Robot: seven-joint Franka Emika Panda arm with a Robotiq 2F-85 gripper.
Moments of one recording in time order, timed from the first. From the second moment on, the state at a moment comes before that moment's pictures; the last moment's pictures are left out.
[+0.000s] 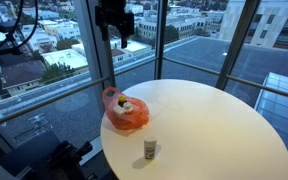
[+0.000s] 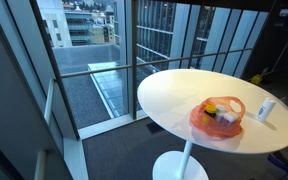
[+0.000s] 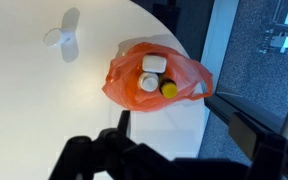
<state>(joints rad) 0.01 -0.33 -0.08 -2.09 0.09 1.72 -0.14</state>
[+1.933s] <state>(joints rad) 0.02 0.01 0.03 -2.09 -0.08 1.98 0.00</state>
